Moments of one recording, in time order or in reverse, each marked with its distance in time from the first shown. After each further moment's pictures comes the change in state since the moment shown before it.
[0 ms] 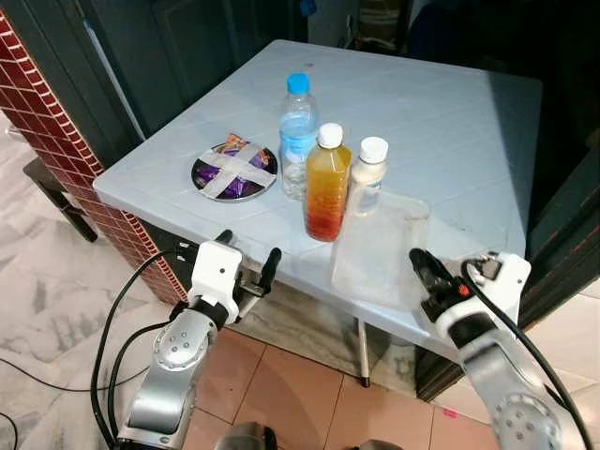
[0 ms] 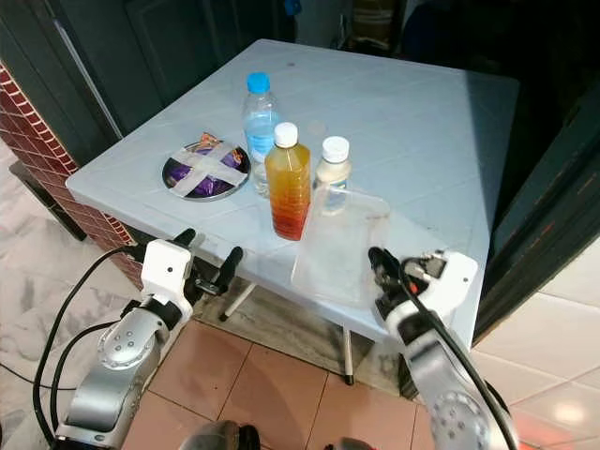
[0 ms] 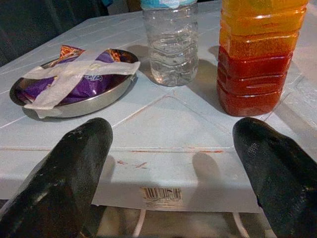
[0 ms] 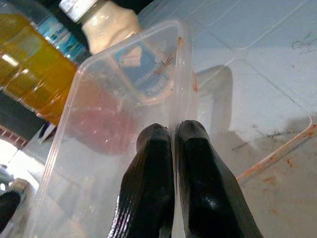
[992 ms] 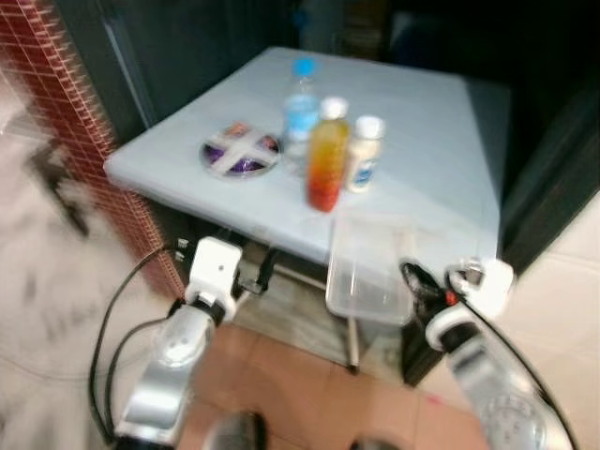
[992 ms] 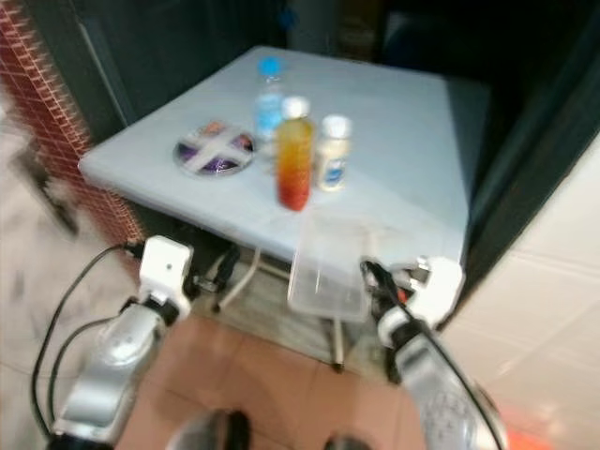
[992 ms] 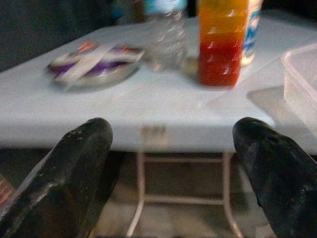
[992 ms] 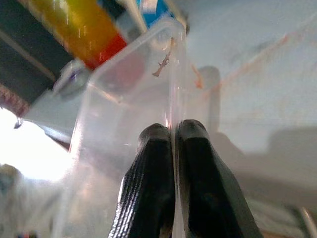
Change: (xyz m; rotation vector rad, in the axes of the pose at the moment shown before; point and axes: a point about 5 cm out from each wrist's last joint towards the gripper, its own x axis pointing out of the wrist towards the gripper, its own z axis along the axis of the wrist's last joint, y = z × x) left arm 0.005 0.000 0.002 -0.003 -0.007 0.005; right arm 0.008 -0.003 -0.007 -0.017 0.033 -0.018
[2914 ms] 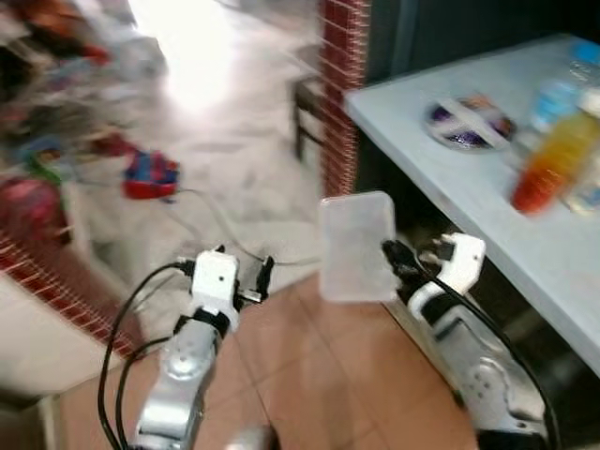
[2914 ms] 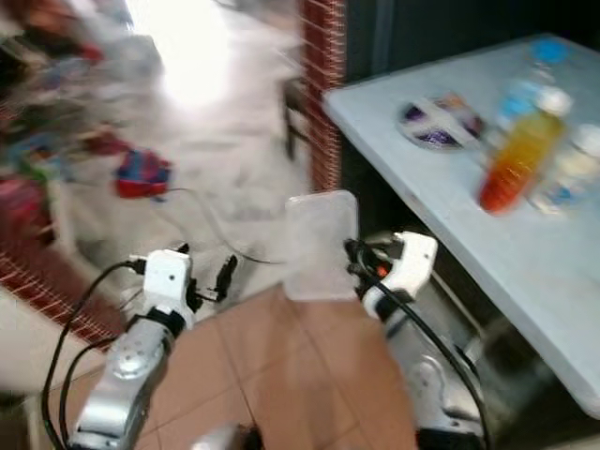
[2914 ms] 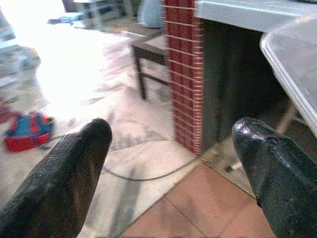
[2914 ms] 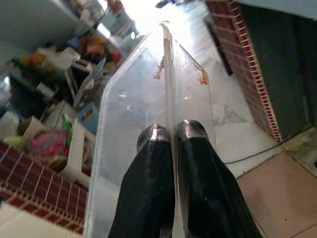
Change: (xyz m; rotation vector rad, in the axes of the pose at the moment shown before) left arm -0.006 -0.001 -0.020 -0.044 0.067 0.115; right arm 0.036 0.006 -0.004 -0.089 0.014 0.073
